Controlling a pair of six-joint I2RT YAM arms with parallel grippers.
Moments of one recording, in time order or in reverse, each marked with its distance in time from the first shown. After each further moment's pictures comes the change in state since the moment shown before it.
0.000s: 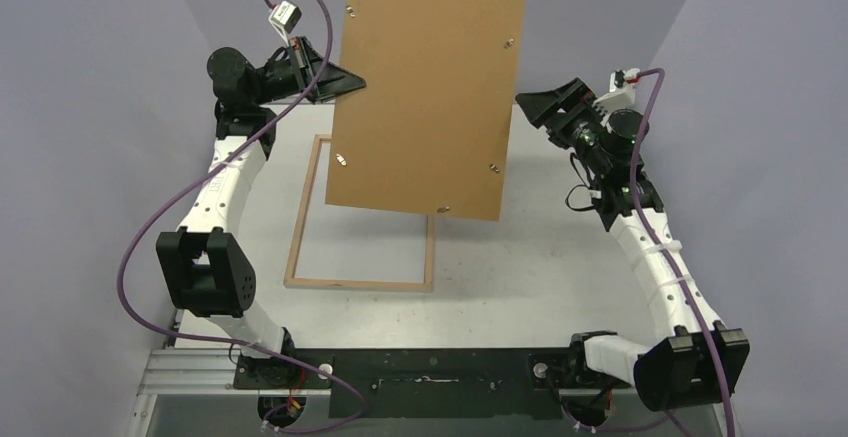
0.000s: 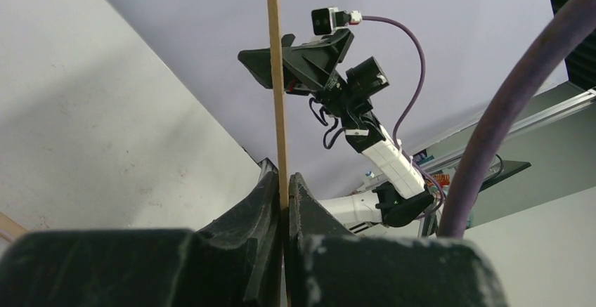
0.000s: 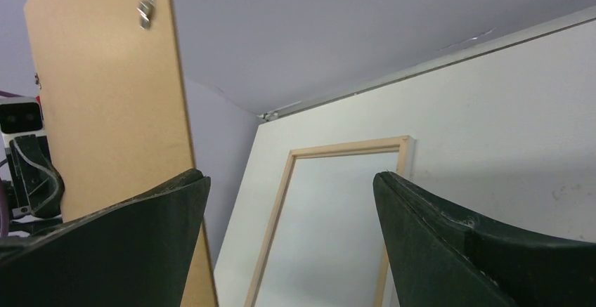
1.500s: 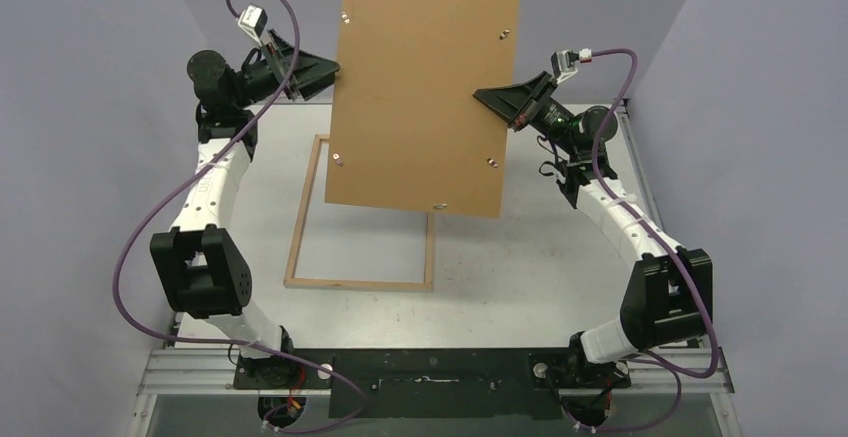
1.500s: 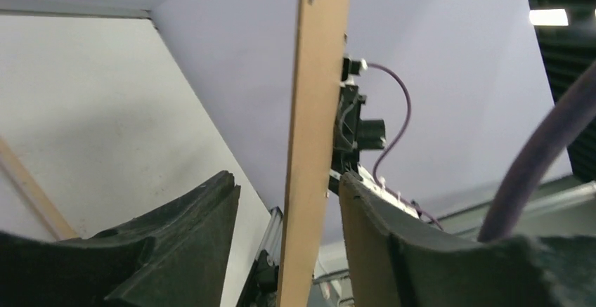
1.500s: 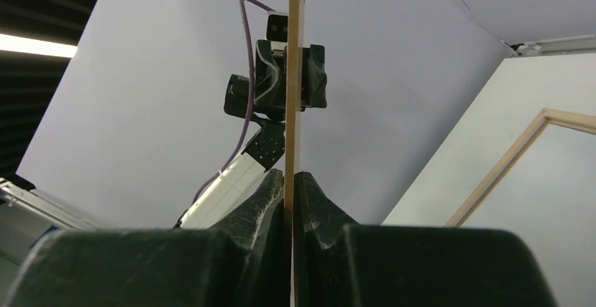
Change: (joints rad) left arm 0.092 0.008 -0.023 -0.023 -0.091 -0.026; right arm 0.092 0.266 0.000 0.771 -0.417 0.587
